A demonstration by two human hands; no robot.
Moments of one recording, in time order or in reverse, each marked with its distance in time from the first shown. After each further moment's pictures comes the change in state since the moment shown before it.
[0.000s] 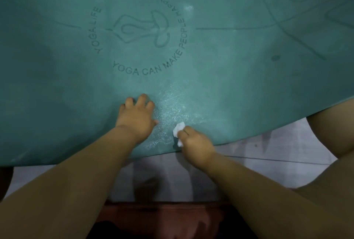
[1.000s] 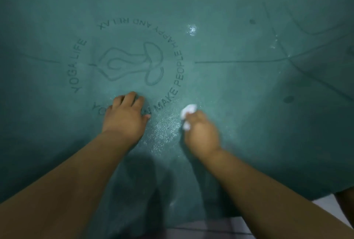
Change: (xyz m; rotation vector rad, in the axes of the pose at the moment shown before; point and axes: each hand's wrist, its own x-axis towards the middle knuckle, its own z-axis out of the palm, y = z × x) left_hand 0.117 -0.009 -0.054 -0.188 0.202 -0.168; right_hand 0.146 0.063 -0.058 0.071 0.289 0.167
